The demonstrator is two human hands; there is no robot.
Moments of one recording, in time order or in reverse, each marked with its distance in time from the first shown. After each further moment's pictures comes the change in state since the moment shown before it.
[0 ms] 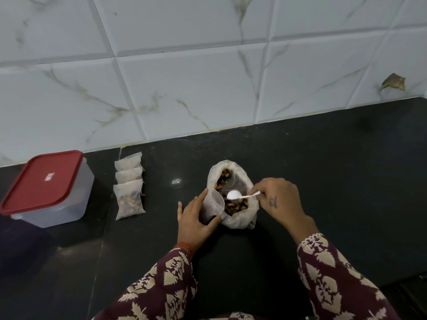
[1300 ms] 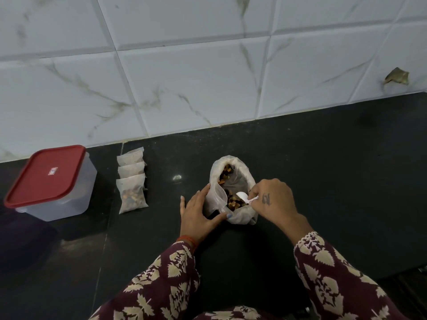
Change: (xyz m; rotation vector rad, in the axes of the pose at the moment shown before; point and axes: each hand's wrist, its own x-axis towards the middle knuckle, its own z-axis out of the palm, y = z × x) left_hand -0.001 0.007 -0.004 0.044 -0.060 -0.023; right_hand -0.008 -0.027 -0.001 0.041 -0.187 0.145
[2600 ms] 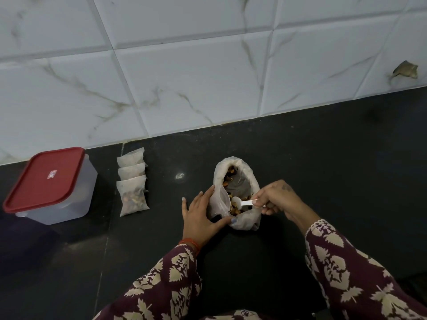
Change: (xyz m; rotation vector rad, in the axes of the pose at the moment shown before) left_hand 0.002 0.001 0.001 0.071 -0.033 0.013; right_hand 0.027 0.027 0.006 0.921 -0.303 0.453
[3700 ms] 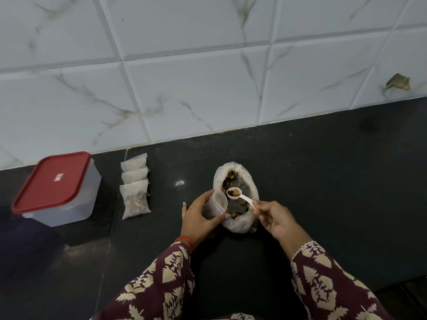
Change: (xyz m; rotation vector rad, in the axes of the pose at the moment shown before) left_hand 0.005 0.006 -0.014 -0.229 -0.037 -0.079; right_hand -0.008 0.027 0.026 0.731 0.088 0.224
